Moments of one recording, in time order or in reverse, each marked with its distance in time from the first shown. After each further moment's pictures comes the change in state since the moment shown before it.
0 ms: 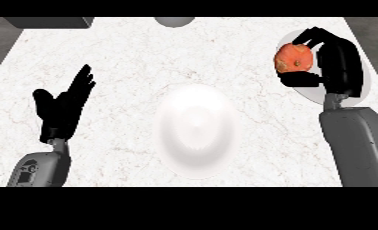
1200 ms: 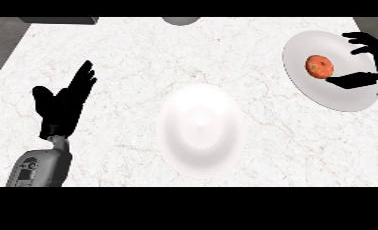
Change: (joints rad) left arm -0.018 -0.006 0.006 -0.019 -0.008 -0.020 0.010; right arm -0.272 -0.293 -0.286 0.962 -0.159 0.099 -0.594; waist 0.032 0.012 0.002
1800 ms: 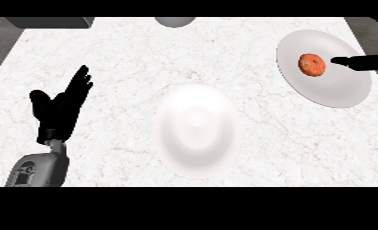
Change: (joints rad) left arm 0.025 0.001 0.018 0.013 -0.002 0.004 -0.010; right arm -0.058 0.002 -0.173 -0.047 -0.272 0.214 -0.199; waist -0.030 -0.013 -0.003
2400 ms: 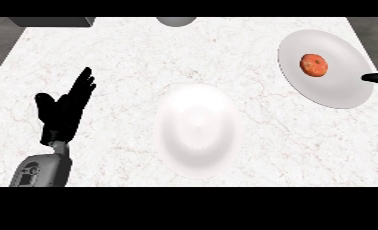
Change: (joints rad) left arm 0.005 -0.010 -0.006 0.016 -0.013 -0.012 -0.025; right arm 0.055 -0.097 -0.073 0.089 -0.164 0.310 0.040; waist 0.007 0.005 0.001
